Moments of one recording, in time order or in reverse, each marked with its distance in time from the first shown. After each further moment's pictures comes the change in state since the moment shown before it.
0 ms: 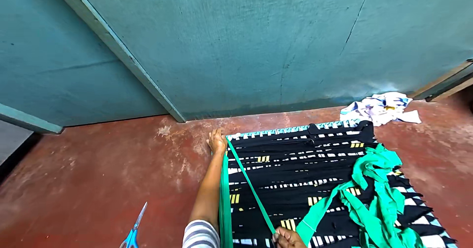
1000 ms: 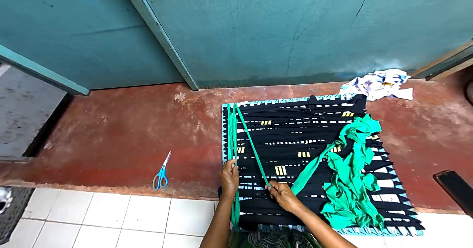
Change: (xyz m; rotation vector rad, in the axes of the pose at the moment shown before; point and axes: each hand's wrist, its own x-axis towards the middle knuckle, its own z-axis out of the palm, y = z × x) left_hand -0.310 -0.039 -0.018 -0.448 0.170 -0.030; right_hand -0.045 -0.034 0.014 -0.451 -0.116 -0.052
